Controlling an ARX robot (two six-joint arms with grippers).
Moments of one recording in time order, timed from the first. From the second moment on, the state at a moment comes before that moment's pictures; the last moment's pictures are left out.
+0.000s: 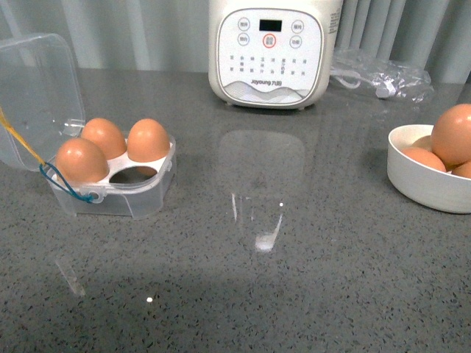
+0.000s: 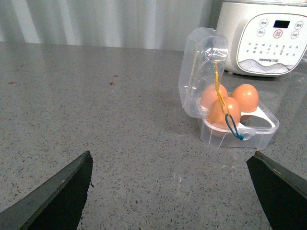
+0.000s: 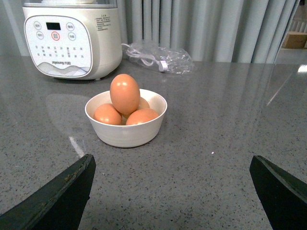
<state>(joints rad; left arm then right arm) 0.00 0.00 0.03 0.00 0.00 0.00 0.00 0.00 0.00 0.00 0.00 -0.01</state>
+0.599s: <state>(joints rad) 0.00 0.00 0.03 0.00 0.00 0.00 0.04 0.27 0.13 0.22 0.10 -0.03</state>
